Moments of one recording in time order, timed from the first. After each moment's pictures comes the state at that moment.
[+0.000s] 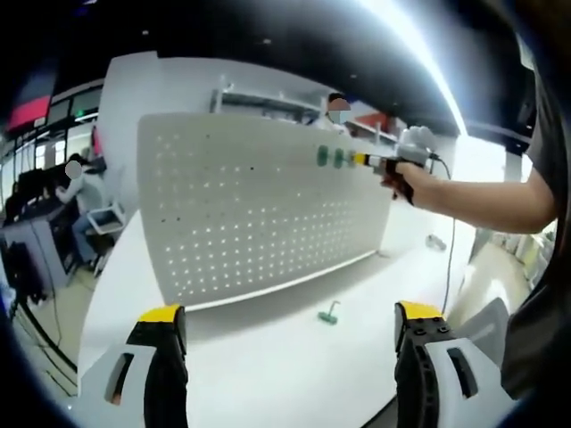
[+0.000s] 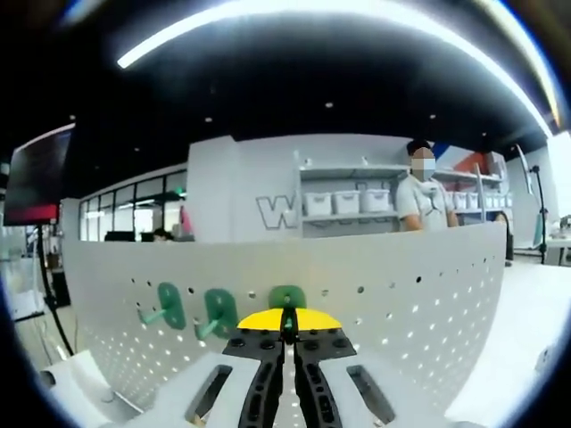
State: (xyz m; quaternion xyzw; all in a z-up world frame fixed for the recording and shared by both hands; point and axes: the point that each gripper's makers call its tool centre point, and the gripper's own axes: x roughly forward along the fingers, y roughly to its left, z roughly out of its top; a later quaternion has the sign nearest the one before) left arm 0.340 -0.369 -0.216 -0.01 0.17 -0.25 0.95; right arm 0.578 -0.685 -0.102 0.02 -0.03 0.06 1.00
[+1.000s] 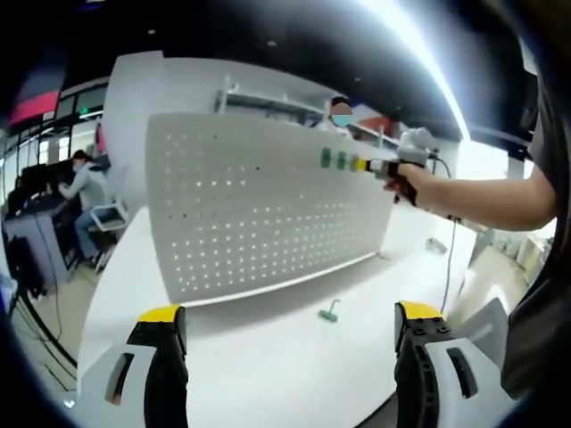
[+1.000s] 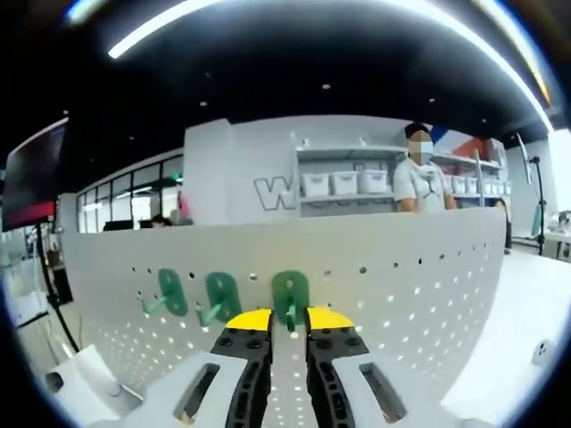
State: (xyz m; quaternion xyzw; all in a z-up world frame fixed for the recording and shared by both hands) left arm 0.330 -0.361 -0.217 -0.02 0.17 -0.24 0.96; right arm 0.570 -0.682 -0.108 0.02 0.01 0.06 1.00
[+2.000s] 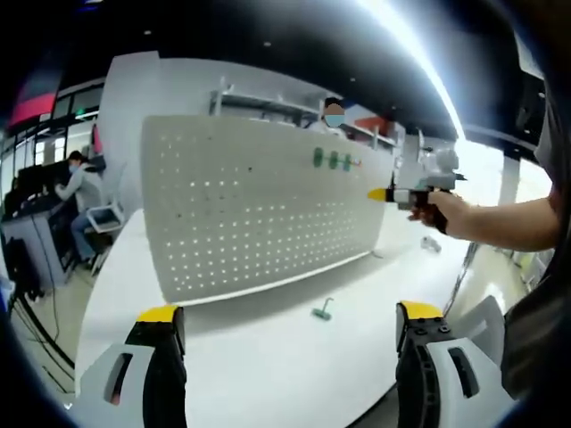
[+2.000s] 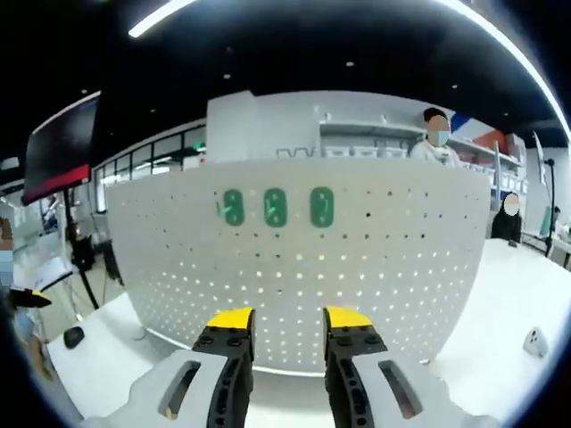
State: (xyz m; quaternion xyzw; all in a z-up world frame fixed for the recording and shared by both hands) left arm 0.322 -0.366 -0.217 -0.02 0.17 -0.25 0.95; right arm 0.470 -0.662 -0.179 -0.01 0.10 0.12 0.99
